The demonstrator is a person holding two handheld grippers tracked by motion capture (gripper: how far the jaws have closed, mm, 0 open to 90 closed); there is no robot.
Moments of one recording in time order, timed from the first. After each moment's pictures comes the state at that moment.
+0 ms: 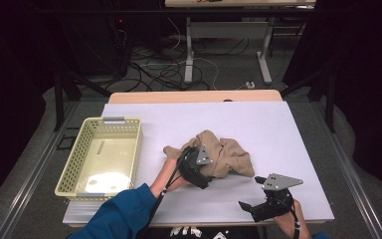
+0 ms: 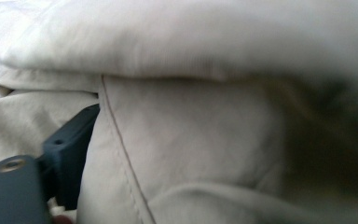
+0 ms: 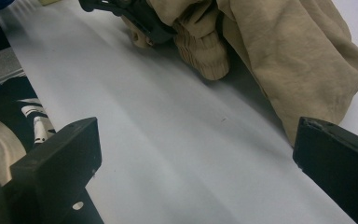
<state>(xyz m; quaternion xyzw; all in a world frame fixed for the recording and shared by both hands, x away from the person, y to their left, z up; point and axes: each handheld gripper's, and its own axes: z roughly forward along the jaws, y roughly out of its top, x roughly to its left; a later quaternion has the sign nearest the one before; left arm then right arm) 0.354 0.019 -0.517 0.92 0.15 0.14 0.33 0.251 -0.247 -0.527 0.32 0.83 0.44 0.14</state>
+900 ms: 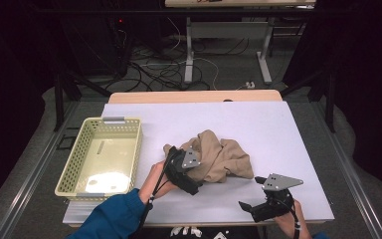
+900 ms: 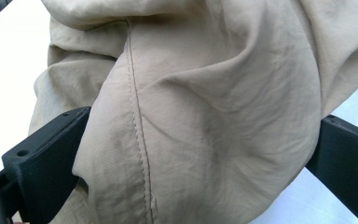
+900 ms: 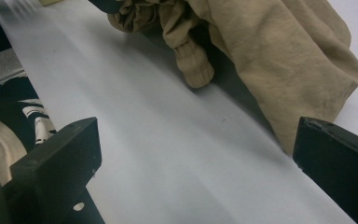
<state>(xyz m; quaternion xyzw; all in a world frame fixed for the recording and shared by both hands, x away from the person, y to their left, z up) 0.330 0.052 -0.498 0.91 0.17 0.16 0.34 0.251 -0.247 -0.527 0.32 0.83 0.44 0.15</state>
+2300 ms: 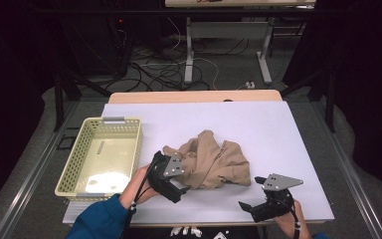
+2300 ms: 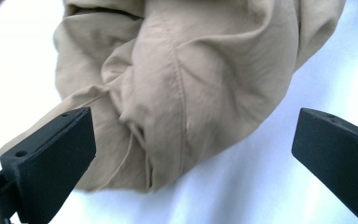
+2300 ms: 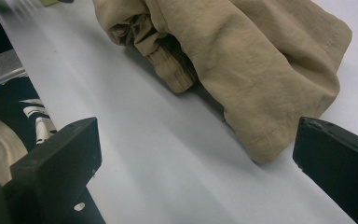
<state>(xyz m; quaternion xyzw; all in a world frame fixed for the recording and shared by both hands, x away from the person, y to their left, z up) 0.311 0.097 -0.493 0.92 0.15 0.16 0.33 0.251 -0.247 -0.527 0.32 0.83 0.44 0.14</state>
